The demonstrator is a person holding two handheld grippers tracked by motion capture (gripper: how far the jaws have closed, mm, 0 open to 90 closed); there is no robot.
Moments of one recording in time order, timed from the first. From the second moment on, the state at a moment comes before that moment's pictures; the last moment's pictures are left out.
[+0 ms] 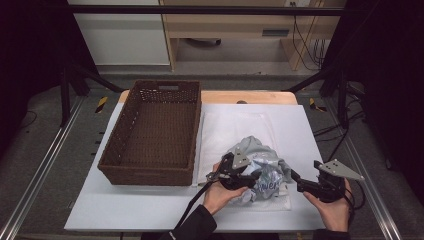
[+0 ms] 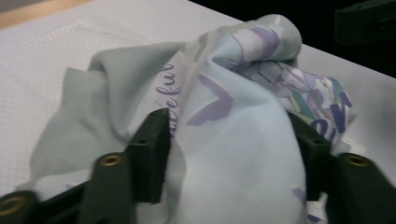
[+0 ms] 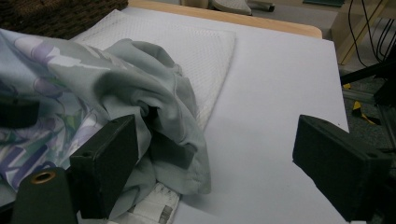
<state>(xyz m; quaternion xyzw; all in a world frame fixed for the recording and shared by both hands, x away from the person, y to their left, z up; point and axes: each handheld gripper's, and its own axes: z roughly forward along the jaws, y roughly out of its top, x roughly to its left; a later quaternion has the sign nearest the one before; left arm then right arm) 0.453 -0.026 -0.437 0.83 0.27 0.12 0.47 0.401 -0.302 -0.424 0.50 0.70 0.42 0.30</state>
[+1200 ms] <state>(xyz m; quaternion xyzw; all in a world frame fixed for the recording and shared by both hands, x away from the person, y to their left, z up) 0.396 0.084 -0.473 0.84 0.31 0.16 0.41 0.450 -0.200 -0.463 0.46 0.76 0.41 0.20</state>
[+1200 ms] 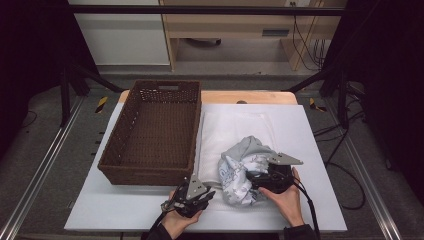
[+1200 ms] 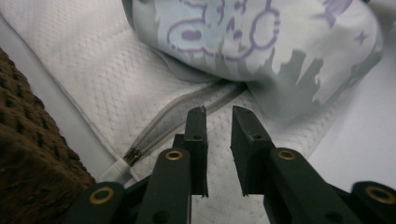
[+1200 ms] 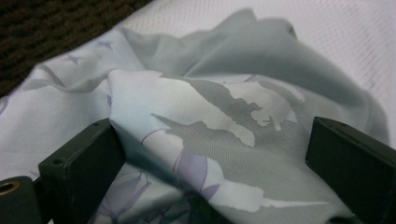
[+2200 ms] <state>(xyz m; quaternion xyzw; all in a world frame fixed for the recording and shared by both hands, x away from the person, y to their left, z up) 0.396 0.080 -0.482 0.85 0.31 0.15 0.40 0.420 -0.290 -0.442 0.53 0.73 0.37 0.22</state>
